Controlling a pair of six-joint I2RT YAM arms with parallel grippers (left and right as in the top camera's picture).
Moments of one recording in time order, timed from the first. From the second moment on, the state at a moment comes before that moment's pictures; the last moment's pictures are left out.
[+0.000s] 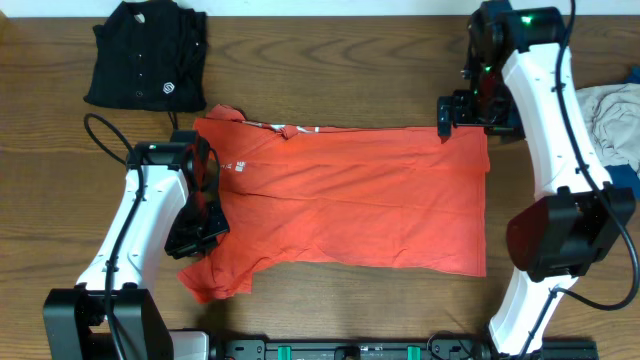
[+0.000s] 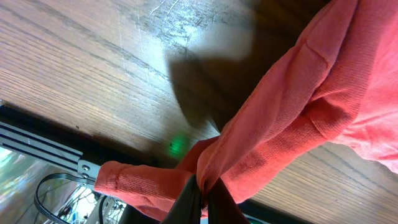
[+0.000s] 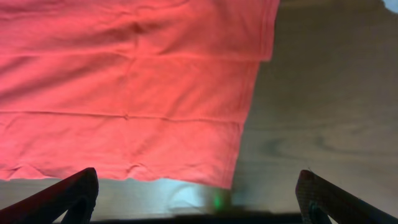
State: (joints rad) left arm -0.02 1.52 1.05 -1.38 -0.02 -0.47; right arm 0.13 2.04 2.07 -1.69 0.05 0.23
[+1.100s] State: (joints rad) left arm -0.02 1.52 1.06 -1.34 0.01 -0.47; right arm 0.12 1.23 1.19 -1.33 0.04 0.57
